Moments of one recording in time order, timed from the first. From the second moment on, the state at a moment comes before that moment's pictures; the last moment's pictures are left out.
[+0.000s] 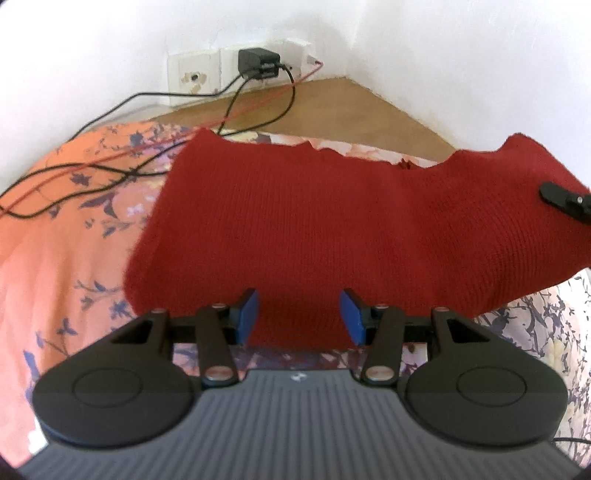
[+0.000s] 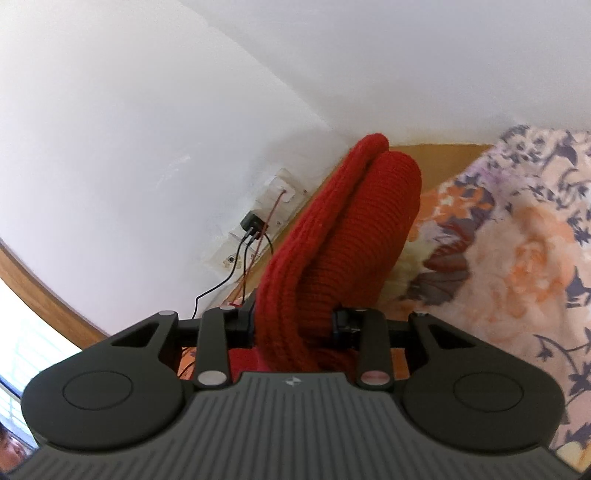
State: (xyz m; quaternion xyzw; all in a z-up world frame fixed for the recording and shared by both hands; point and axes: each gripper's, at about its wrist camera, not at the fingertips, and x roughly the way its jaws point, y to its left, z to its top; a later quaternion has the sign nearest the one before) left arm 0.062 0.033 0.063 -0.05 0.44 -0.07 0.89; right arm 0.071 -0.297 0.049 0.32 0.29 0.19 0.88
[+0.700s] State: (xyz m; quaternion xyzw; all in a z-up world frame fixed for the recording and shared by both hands) left arm 0.059 0.115 0.068 -0.10 0.42 -0.06 0.90; right arm 0.100 -0.132 0.076 0.15 0.35 0.22 0.90
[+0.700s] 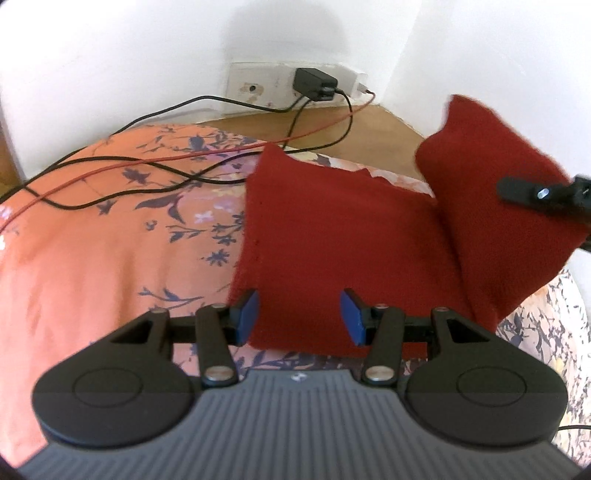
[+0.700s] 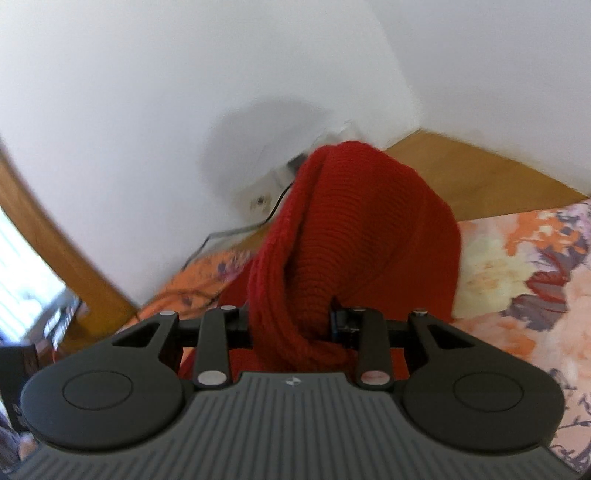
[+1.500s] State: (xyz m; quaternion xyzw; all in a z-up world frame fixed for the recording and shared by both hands) left arm 0.061 0.184 0.065 -0.14 0.41 -0.07 0.90; right arm 0.105 -0.043 0.042 0.09 0.38 0.22 0.89
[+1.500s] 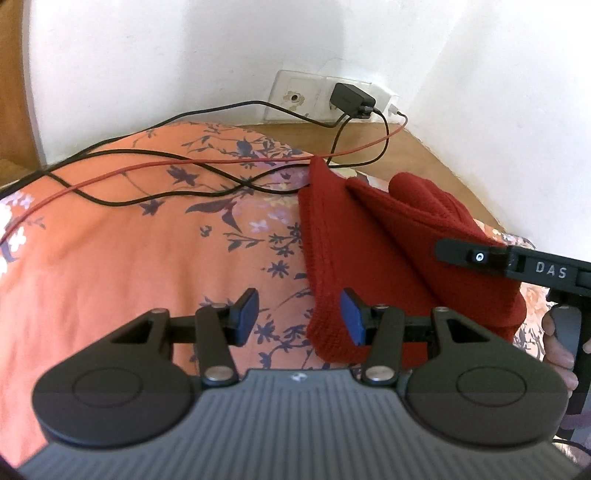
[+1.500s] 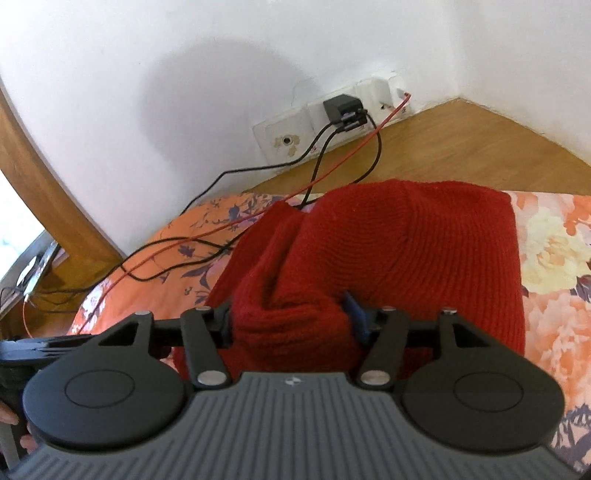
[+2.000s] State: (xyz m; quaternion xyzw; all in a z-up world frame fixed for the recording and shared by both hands) left arm 0.054 0.180 0.079 -0.11 0.39 -0.11 0.91; right arm 0.042 -0.064 0.080 0.14 0.31 0.20 0.92
